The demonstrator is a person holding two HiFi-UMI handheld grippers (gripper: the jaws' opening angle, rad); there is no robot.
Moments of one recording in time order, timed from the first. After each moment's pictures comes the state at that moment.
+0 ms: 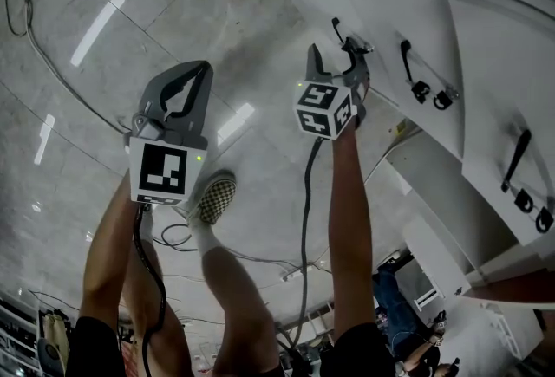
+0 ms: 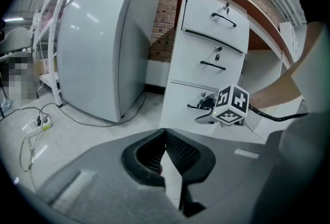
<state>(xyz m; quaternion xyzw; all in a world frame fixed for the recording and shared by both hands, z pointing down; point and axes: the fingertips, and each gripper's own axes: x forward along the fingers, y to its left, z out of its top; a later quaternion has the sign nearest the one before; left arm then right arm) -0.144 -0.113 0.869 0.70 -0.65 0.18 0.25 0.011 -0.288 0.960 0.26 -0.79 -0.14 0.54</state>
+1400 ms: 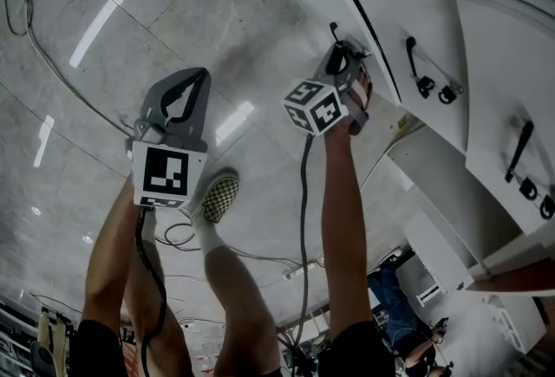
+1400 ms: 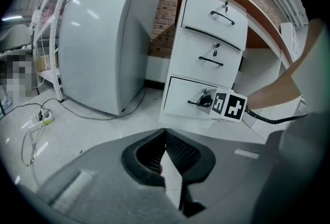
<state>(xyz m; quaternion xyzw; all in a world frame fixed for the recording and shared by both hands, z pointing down) -0.143 -0.089 0.882 0.70 -0.64 0.18 0.27 0.024 -0.290 0.955 0.28 -0.69 -0.29 0.60</state>
